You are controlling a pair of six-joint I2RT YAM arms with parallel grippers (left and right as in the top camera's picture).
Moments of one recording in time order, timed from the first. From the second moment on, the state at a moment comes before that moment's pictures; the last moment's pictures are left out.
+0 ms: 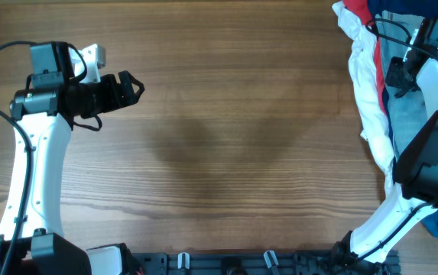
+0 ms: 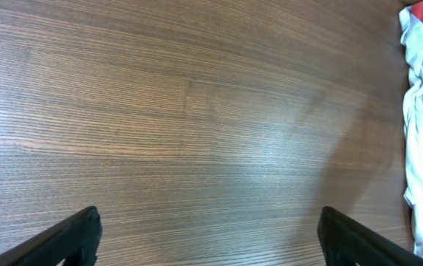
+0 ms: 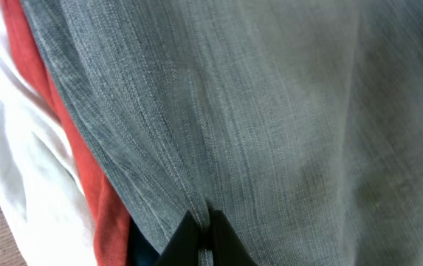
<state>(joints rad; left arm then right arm) 0.14 1.49 1.28 -0.84 0.44 -0.16 -0.36 2.08 1.62 -0.67 0.20 -0.07</state>
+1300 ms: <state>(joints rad) 0.18 1.40 1.28 -0.92 0.36 -0.15 0.21 1.82 1.58 -1.04 -0.14 0.09</state>
